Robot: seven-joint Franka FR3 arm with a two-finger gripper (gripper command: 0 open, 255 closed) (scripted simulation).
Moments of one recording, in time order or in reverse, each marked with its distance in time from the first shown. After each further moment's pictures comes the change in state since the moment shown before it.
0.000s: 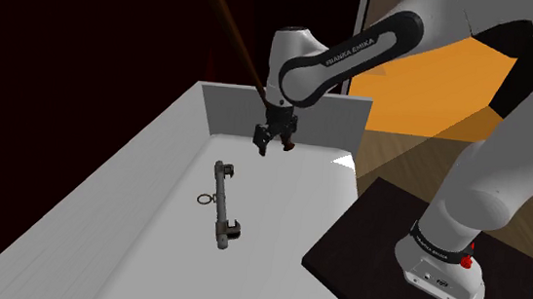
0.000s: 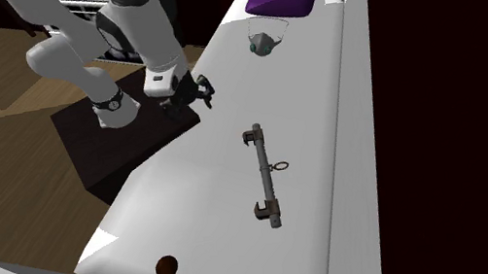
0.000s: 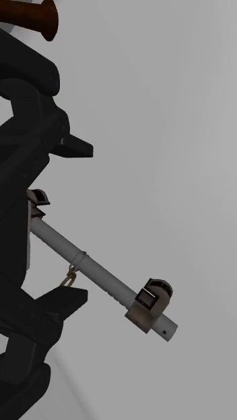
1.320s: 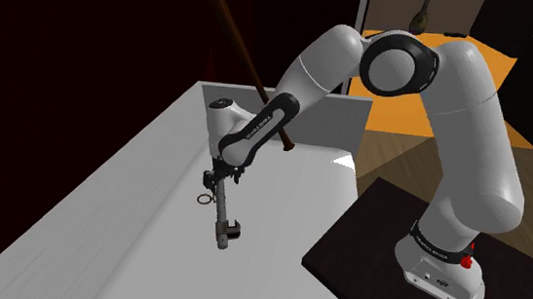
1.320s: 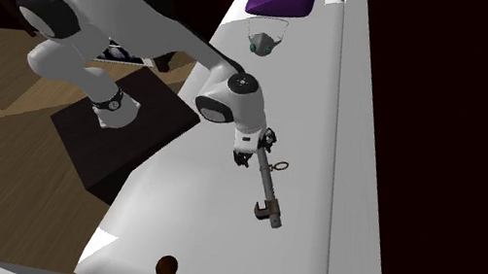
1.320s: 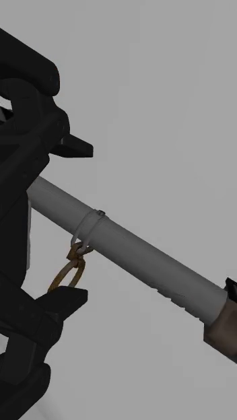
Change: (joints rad) arm 0.152 0.795 -0.033 0.536 -0.288 0.224 0.351
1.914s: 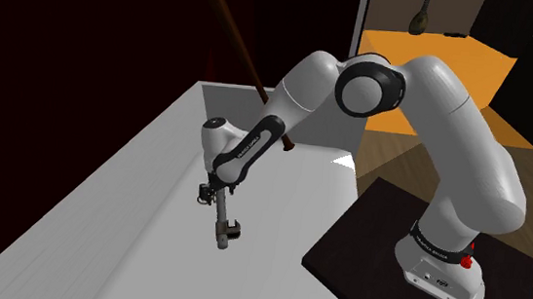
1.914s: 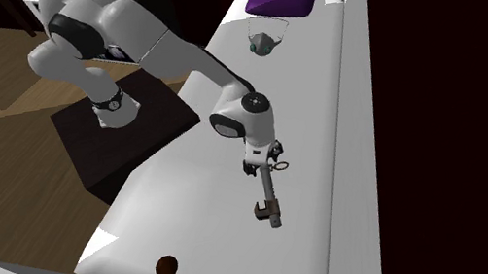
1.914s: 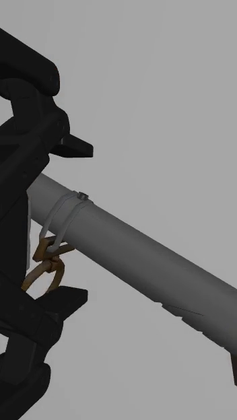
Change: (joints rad) arm 0.045 0.183 -0.032 0.140 -0.028 0.040 0.035
